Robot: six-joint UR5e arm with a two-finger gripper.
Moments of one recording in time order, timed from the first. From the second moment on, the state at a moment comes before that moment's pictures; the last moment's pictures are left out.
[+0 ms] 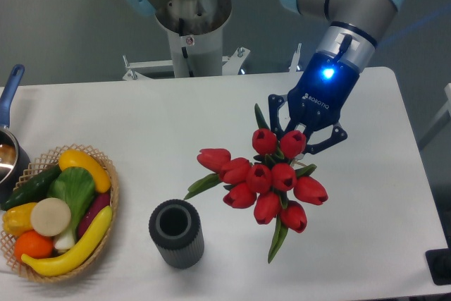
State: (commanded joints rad) arm 2.77 -1.81 -1.61 -0.90 0.54 1.10
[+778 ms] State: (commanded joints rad) arm 2.75 -1.81 -1.61 -0.90 0.54 1.10
